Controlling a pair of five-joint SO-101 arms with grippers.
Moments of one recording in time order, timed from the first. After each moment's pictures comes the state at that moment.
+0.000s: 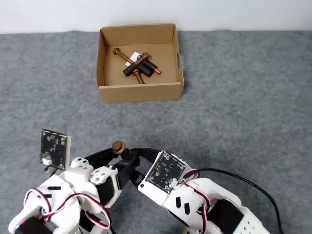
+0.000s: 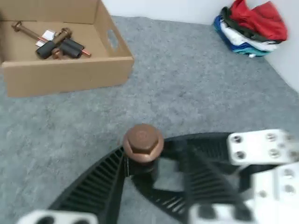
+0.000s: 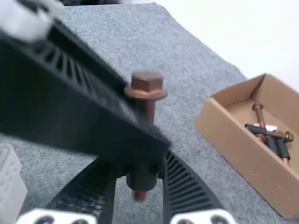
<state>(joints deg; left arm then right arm) 27.6 -85.6 43.3 87.2 32.0 -54.9 -84.6 63.7 50.0 10.1</state>
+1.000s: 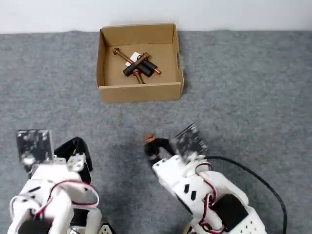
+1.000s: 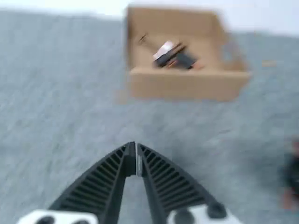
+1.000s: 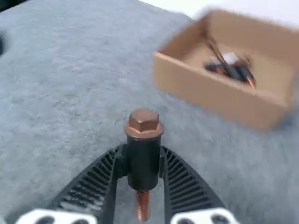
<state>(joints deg) -2.7 -85.6 48.2 87.3 15.9 -40.4 -83.9 62.5 58.1 -7.2</state>
